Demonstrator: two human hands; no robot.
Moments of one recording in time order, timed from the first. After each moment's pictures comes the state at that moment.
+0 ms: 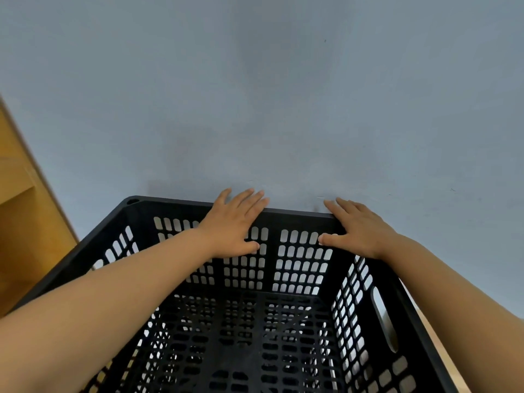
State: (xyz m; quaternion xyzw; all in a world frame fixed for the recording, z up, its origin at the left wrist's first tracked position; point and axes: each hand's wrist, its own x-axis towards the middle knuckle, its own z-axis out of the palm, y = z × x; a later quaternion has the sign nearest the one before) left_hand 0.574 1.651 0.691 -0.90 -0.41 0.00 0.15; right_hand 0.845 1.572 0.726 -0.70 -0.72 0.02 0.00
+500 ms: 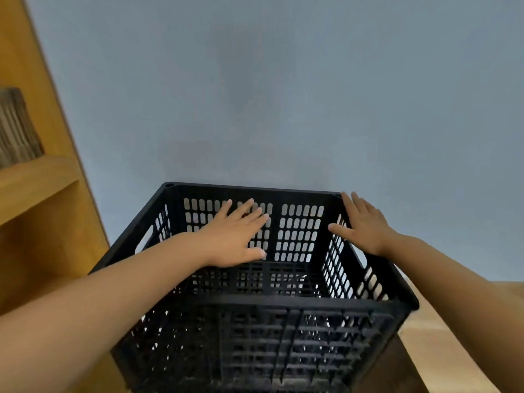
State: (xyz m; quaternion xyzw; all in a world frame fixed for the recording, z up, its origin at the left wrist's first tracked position) left_hand 0.505 1.479 0.732 -0.93 -0.37 0.04 0.03; right_hand 0.796 1.427 0.732 -0.76 -0.65 0.01 0.06
